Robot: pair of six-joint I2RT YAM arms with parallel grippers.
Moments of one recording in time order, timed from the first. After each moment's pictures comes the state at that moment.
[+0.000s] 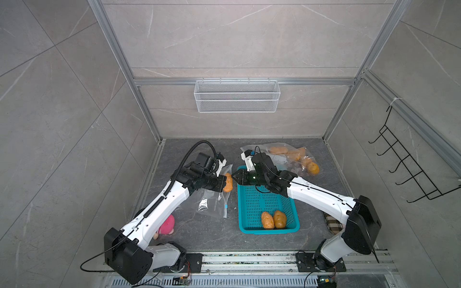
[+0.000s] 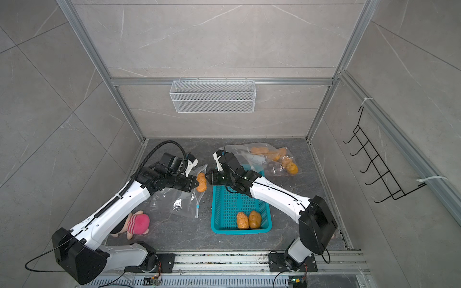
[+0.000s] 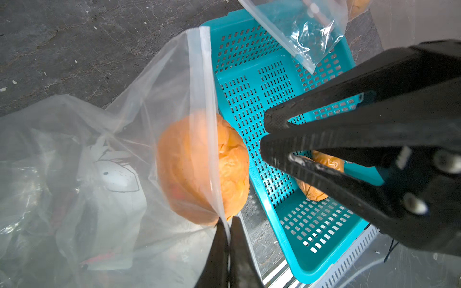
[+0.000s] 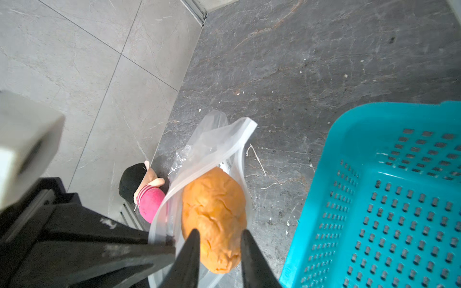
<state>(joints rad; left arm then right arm) -0.54 1.28 1.21 -0.88 0.27 -0.20 0.79 1.59 1.25 -0.25 -0.20 0.67</state>
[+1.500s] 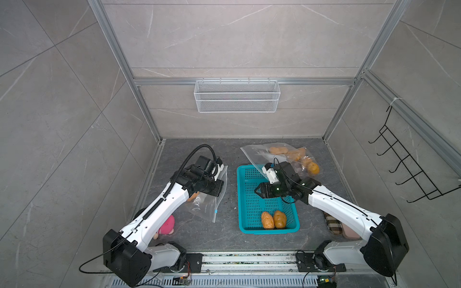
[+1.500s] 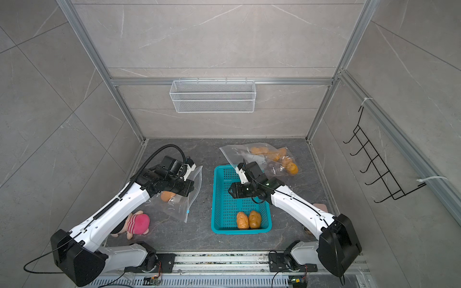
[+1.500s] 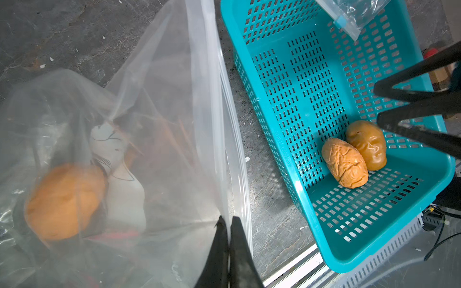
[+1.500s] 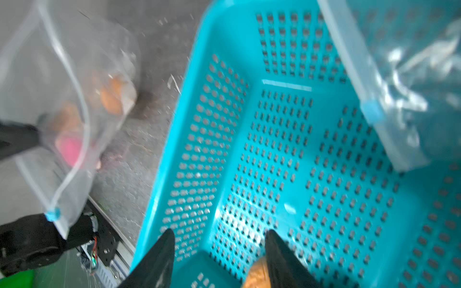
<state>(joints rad) -0.55 1.26 1.19 -0.96 0.17 -0.16 0.62 1.34 0.95 -0.57 -0.26 0.43</state>
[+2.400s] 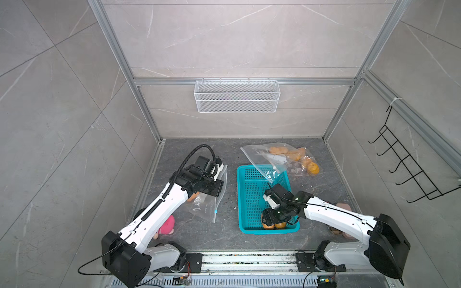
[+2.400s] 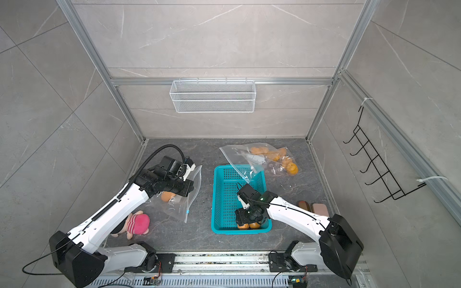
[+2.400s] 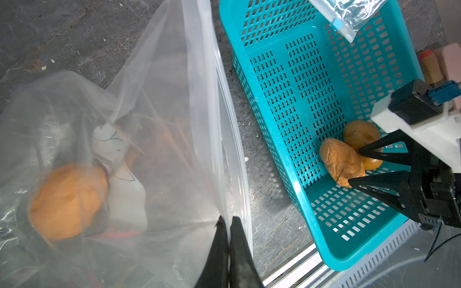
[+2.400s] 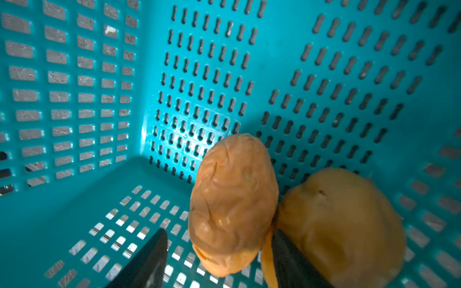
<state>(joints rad) -0.55 1.25 1.18 -0.96 0.17 -0.15 0.78 1.33 0.81 -0.76 -0.18 0.48</state>
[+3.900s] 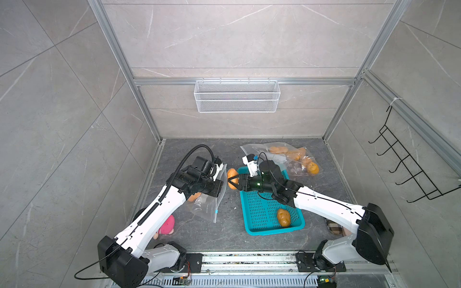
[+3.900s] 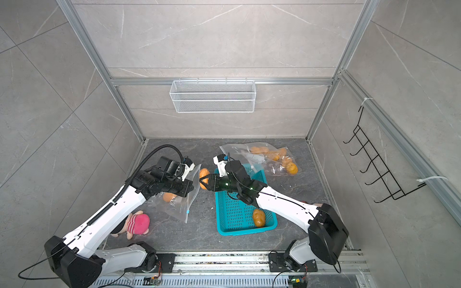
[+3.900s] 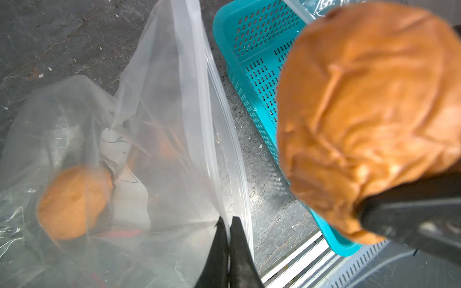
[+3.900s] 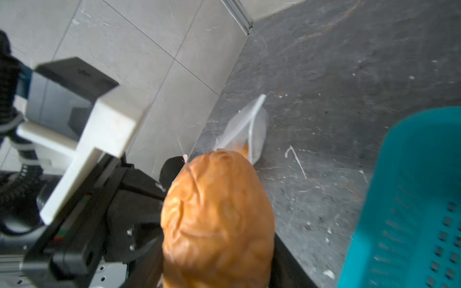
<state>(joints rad) -0.55 1.21 1.18 -0.96 0.20 -0.15 0.83 1.50 1.08 0.06 -0.31 0.73</state>
